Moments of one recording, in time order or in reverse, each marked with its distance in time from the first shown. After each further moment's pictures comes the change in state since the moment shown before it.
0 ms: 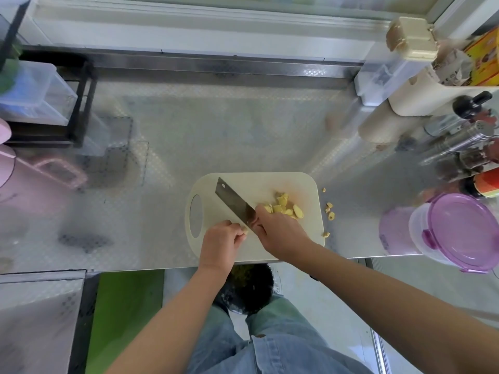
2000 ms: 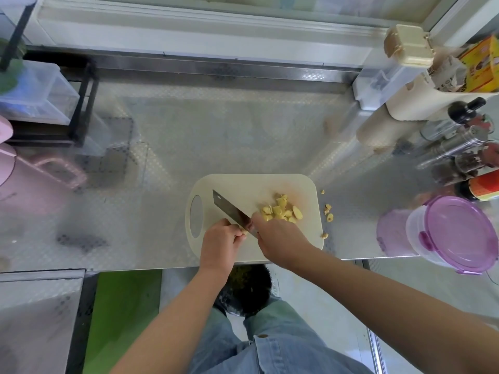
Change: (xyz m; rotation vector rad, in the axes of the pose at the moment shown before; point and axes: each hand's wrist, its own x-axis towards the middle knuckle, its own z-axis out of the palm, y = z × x) left_hand -0.002 0.004 0.000 -0.073 0.026 -0.056; right_hand -0.009 -0.008 -0.002 -0.188 -0.064 -0.046
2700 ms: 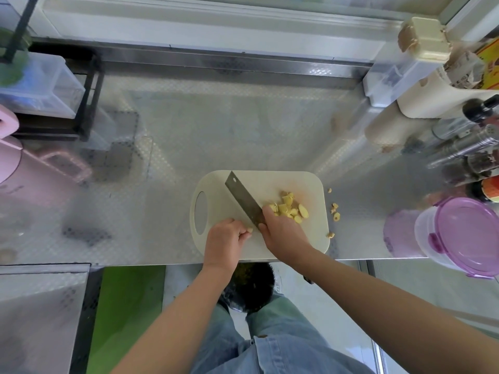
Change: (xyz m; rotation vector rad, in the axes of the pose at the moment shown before) left_hand 0.001 -0.004 0.002 0.032 0.025 0.037; right_hand 0.011 0.003 0.016 0.227 0.061 0.121
